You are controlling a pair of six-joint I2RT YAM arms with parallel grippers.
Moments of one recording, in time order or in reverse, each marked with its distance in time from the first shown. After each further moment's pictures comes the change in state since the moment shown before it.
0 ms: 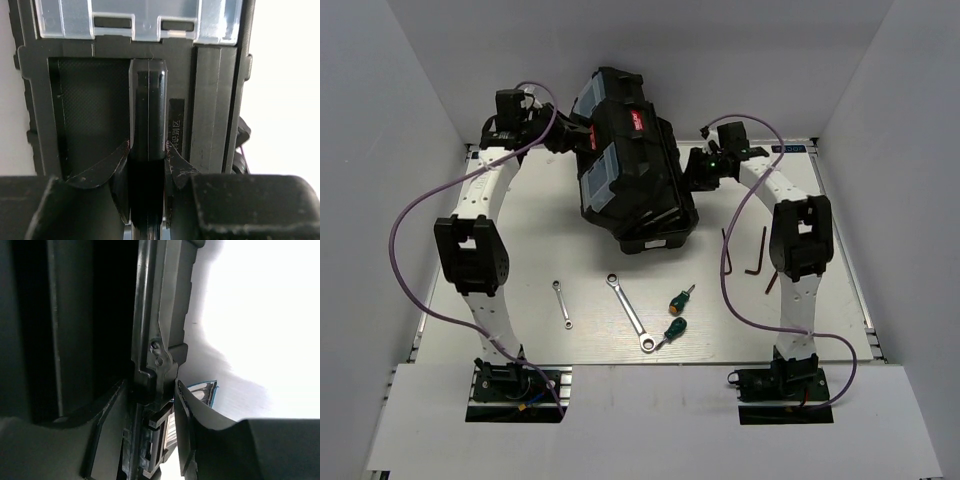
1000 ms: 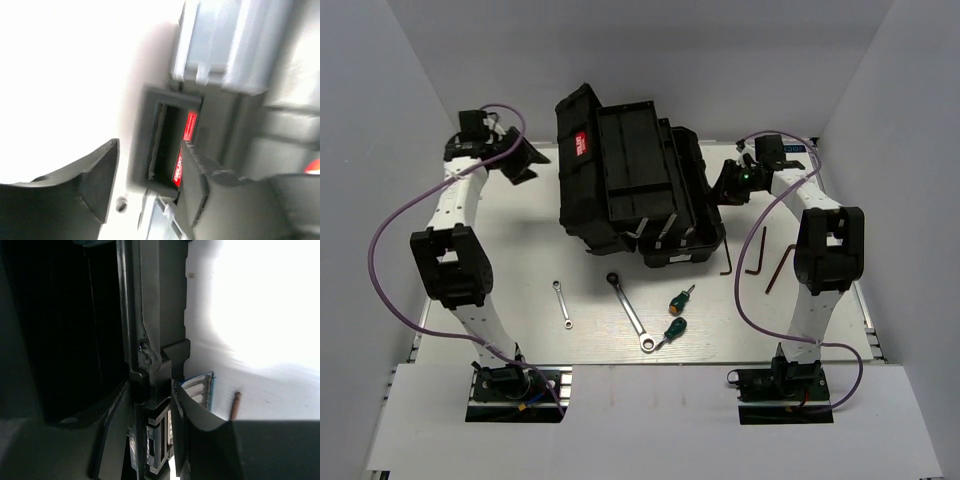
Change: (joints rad) left arm 0.162 -0.117 -0.185 -0.257 -0.142 0.330; right arm -0.151 -0.198 -0.292 0.027 -0.079 0.016
